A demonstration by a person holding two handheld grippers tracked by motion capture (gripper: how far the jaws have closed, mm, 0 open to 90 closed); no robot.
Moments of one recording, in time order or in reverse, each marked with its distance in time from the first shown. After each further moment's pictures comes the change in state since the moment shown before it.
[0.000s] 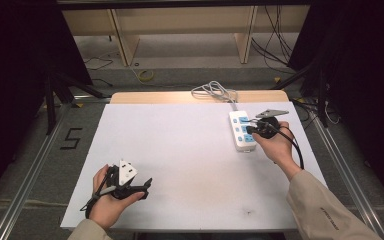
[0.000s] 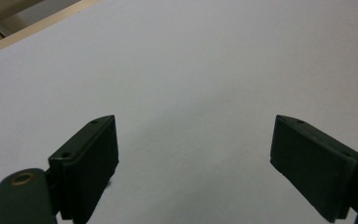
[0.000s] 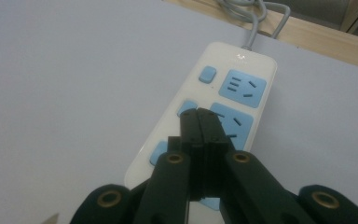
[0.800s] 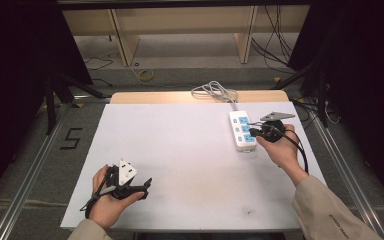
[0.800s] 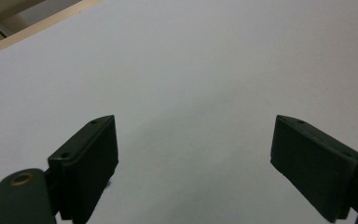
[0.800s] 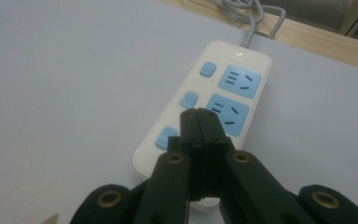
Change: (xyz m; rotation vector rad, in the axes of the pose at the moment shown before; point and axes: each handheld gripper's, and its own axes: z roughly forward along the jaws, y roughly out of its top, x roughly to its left) left arm 0.000 0.000 0.000 0.001 0.005 0.001; right arm 0.002 -0.007 -0.018 -0.020 0.004 -0.003
